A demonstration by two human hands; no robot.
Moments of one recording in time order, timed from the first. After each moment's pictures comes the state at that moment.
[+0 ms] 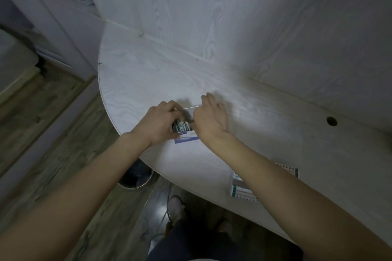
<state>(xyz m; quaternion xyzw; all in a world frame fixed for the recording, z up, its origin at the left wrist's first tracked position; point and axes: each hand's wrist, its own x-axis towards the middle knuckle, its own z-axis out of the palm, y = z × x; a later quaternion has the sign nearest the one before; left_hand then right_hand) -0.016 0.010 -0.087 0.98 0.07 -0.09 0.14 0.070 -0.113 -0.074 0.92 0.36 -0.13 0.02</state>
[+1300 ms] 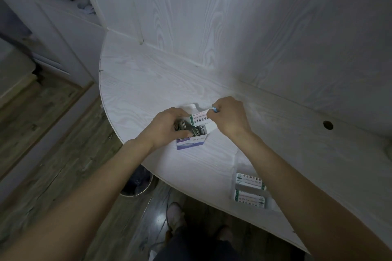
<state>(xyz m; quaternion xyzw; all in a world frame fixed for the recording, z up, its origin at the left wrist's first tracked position) -0.013 0.009 -0.084 0.91 0.15 -0.05 0.38 0.093 -0.136 -0.043 0.93 0.25 -0.16 -0.22</state>
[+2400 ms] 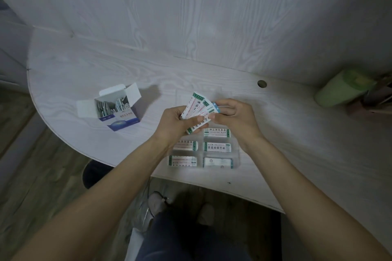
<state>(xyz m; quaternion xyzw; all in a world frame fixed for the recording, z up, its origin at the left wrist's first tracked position) 0.020 -0.230 -0.057 0.59 0.24 -0.04 0.77 0.085 -0.375 -0.045 0.73 0.03 -0.24 -0.64</state>
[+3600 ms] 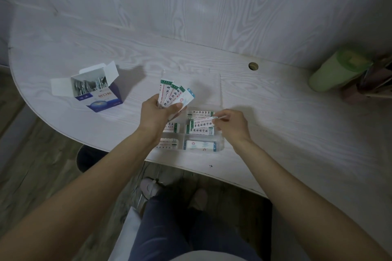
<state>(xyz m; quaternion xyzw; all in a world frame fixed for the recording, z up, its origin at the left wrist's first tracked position) 0.020 -0.263 -0.088 0.56 0.35 0.06 0.75 0.084 -0.432 -0.118 0.85 -0.03 -0.24 -0.46</state>
